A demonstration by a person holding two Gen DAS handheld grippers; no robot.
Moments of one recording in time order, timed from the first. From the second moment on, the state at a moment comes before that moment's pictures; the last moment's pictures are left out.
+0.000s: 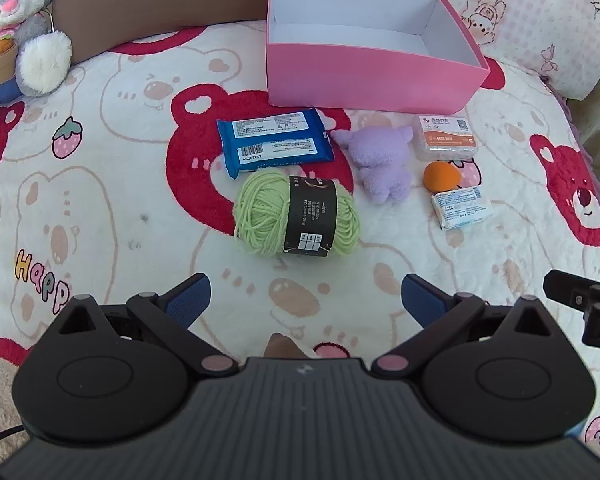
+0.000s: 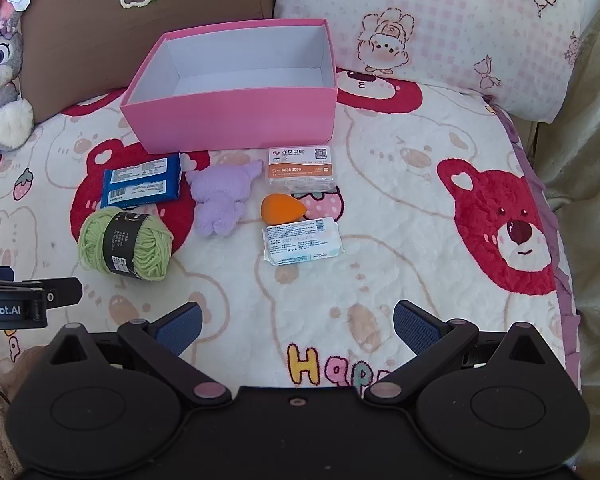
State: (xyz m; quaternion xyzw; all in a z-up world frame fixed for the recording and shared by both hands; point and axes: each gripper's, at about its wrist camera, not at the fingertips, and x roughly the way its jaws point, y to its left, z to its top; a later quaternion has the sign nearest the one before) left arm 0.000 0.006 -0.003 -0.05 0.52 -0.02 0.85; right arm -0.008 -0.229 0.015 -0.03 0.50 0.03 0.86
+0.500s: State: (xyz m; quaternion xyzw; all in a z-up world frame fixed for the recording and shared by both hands) left arm -0.001 0.005 -0.005 -0.05 0.53 -0.02 0.85; right arm -0.008 -0.229 0.014 -0.03 0.50 0.03 0.86
